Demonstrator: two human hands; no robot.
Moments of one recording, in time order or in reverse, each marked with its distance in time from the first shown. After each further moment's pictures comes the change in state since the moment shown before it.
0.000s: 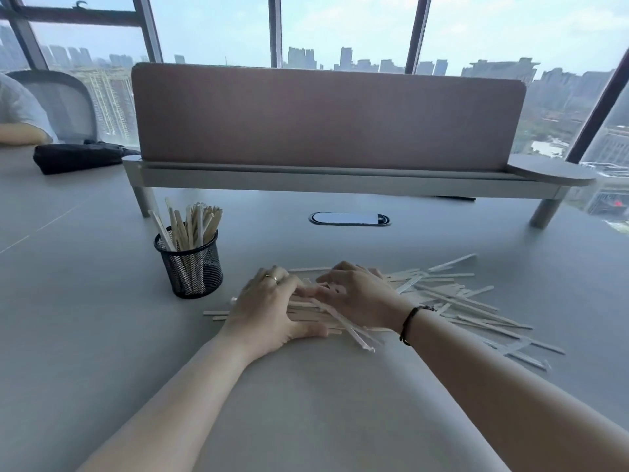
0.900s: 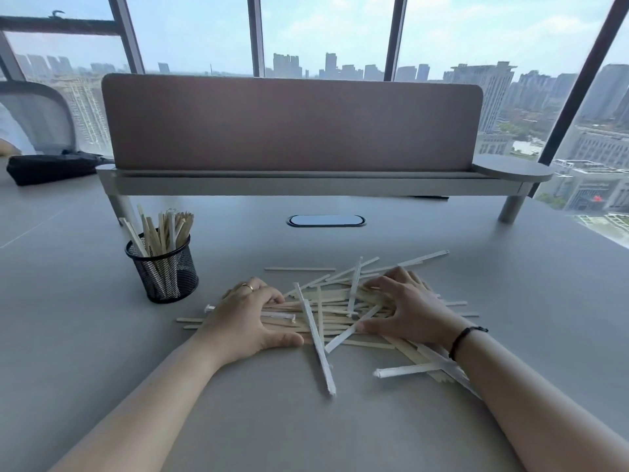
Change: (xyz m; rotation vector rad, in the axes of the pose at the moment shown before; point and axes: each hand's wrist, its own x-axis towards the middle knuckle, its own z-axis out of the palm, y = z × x) left_hand -0.007 0.005 -0.001 -0.095 -0.131 -0.057; right_hand -0.074 0.090 -0.033 -0.059 0.055 0.133
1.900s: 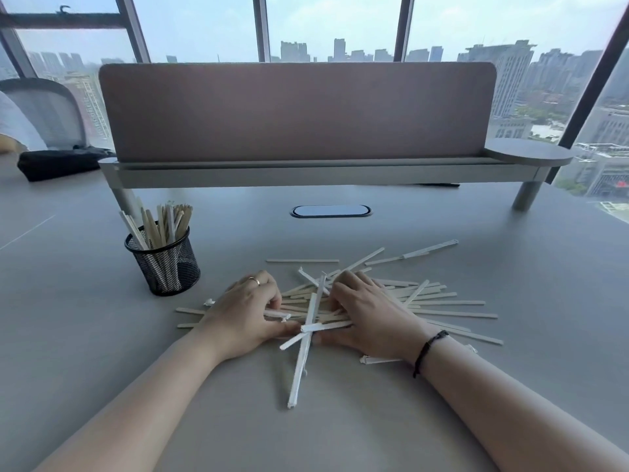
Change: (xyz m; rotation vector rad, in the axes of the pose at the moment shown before) left_hand 0.002 -0.002 0.004 0.089 0.051 0.186; right_hand 0.000 -0.058 0.029 -0.074 0.113 -0.384
